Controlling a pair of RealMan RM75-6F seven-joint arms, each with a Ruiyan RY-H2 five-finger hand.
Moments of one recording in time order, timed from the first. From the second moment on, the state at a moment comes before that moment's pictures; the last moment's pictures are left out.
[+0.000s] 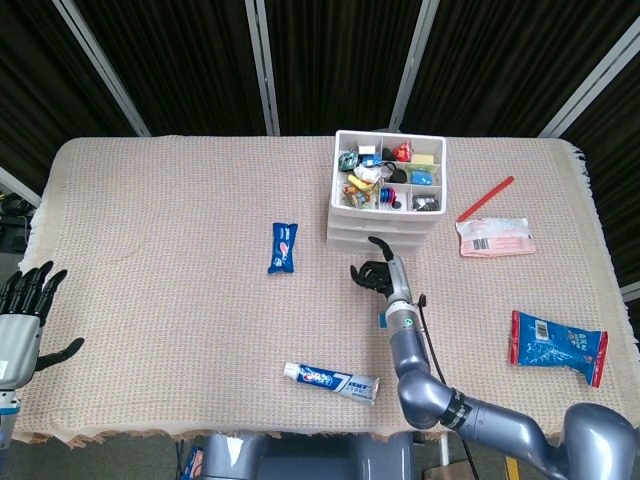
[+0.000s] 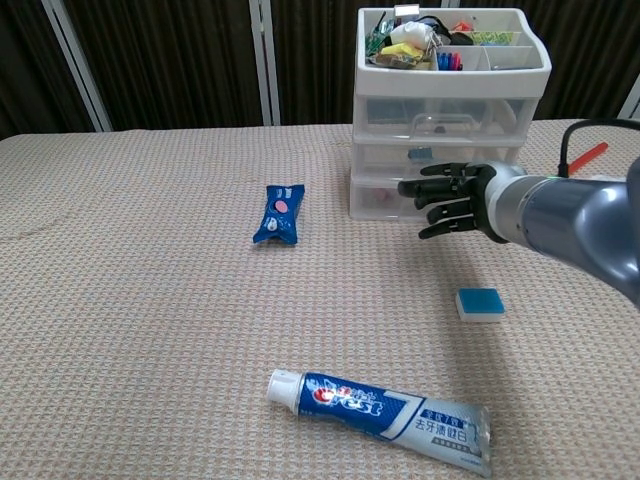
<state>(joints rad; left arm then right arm) -0.10 -1.17 -0.05 -1.61 1.53 1.53 0.09 0.72 -1.84 0.63 -1.51 -0.34 1.06 0.04</state>
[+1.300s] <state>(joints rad) -0.11 -1.17 -0.05 -1.60 1.55 1.53 0.08 0.77 -1.89 0.81 -1.43 -0.10 1.03 0.16</state>
